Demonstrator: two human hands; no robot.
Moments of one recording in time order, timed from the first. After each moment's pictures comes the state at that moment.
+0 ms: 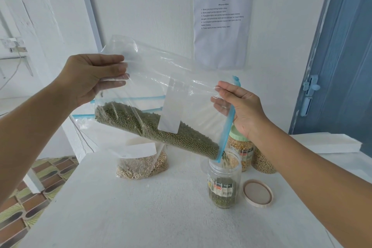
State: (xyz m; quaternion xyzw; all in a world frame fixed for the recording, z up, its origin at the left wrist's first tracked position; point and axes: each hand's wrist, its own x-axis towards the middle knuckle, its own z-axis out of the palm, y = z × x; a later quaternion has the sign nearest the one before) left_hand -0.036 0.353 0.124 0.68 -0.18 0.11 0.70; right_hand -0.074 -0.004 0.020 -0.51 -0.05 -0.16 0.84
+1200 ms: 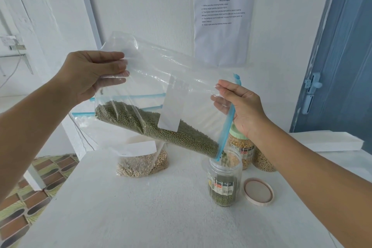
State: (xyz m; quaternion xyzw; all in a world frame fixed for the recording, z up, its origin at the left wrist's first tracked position) left_hand -0.029 0.353 0.122 0.69 -0.18 0.12 0.70; right_hand -0.071 -0.002 0.016 -0.51 -0.04 -0.17 0.84
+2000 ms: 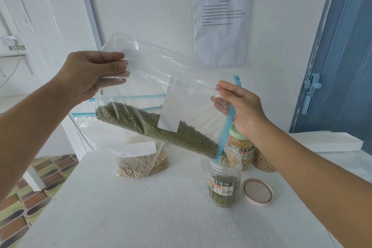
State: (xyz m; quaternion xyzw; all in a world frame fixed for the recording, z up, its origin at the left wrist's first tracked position) left_hand -0.030 0.353 0.123 0.68 -0.19 0.11 0.69; right_hand -0.070 -0.003 0.015 -0.51 -0.04 -0.17 0.84
